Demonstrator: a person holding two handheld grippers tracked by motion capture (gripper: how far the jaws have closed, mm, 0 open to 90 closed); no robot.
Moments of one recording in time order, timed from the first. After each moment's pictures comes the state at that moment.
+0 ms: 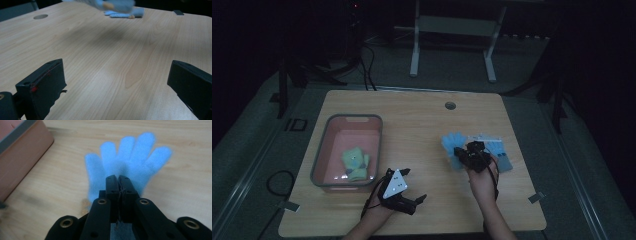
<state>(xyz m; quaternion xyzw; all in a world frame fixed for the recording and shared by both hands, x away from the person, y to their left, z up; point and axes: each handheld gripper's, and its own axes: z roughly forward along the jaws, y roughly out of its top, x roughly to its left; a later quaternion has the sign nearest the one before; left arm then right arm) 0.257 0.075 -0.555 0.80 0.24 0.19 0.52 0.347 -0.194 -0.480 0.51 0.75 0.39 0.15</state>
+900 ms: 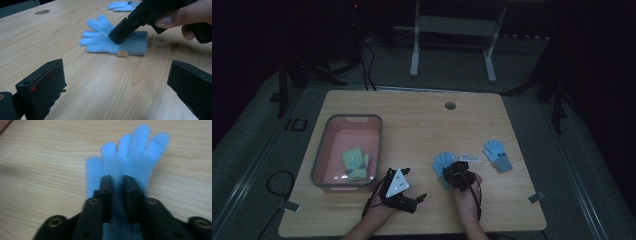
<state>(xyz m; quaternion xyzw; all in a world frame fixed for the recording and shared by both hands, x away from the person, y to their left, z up) 0.262 0.073 -0.564 0.80 0.25 0.19 0.51 0.320 -0.162 -0.547 0.55 0.75 0.33 0.16</state>
